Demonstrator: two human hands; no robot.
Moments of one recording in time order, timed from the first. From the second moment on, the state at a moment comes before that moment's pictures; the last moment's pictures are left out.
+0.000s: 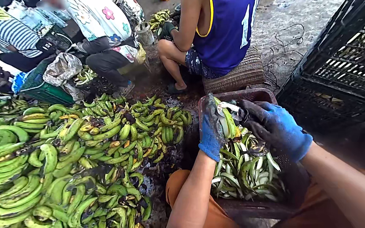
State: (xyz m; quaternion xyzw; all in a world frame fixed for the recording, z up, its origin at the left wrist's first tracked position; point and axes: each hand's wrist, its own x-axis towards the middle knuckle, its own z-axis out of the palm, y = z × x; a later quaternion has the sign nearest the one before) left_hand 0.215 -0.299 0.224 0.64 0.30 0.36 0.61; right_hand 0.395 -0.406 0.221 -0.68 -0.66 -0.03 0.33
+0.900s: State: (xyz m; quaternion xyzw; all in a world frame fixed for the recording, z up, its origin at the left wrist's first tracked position) left_hand 0.209 -0.306 0.241 0.73 0.26 0.29 0.57; right_hand 0.413 -0.413 0.227 -0.70 -0.63 0.08 0.33
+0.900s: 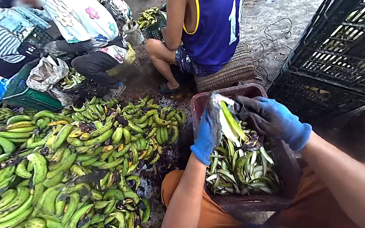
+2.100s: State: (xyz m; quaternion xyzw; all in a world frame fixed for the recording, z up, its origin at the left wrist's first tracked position) left_hand 0.257 -0.345 0.142 0.88 0.29 -0.17 0.33; right_hand 0.532 -0.449 0.311 -0.38 -0.33 0.30 0.81
